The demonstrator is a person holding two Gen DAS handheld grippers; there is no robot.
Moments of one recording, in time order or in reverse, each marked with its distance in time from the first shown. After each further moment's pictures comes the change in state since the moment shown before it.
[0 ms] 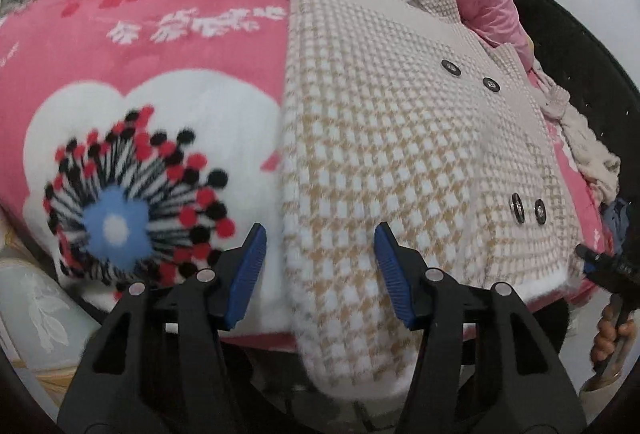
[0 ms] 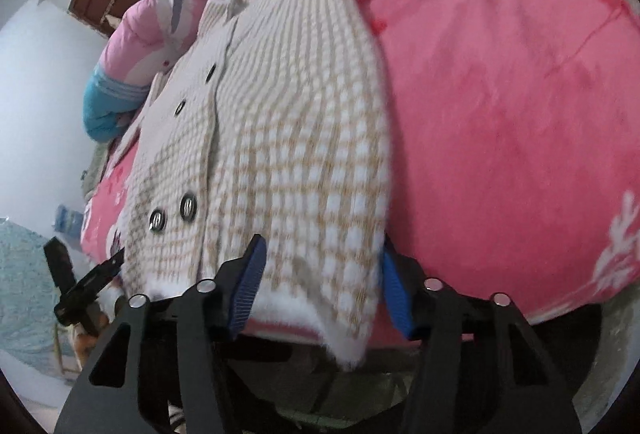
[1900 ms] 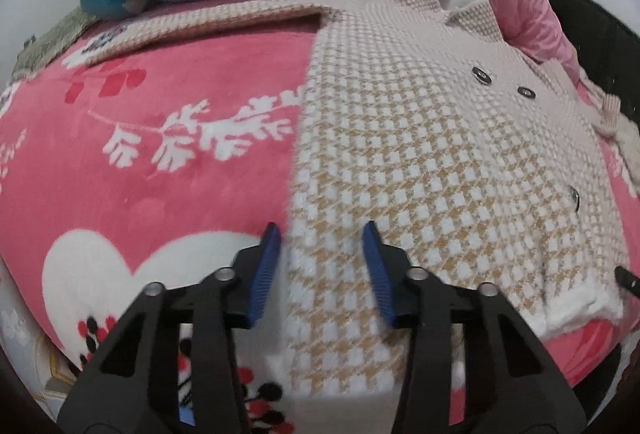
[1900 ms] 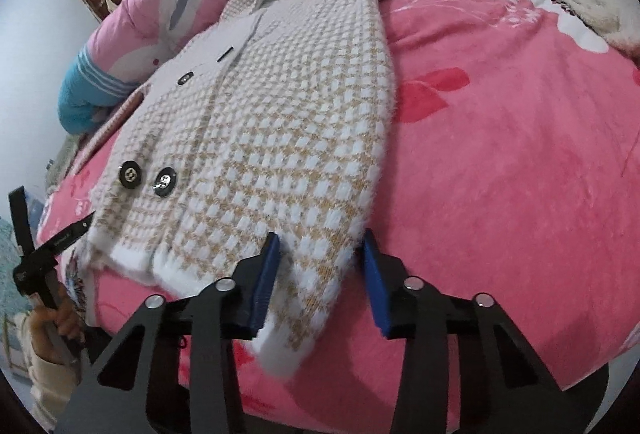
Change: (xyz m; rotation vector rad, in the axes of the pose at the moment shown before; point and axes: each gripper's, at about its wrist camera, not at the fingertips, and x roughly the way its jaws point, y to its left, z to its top) left arm 0.041 0.006 0.083 0.119 -0.111 0.212; right arm 0.059 0.067 0.024 -0.118 -0.140 -0.140
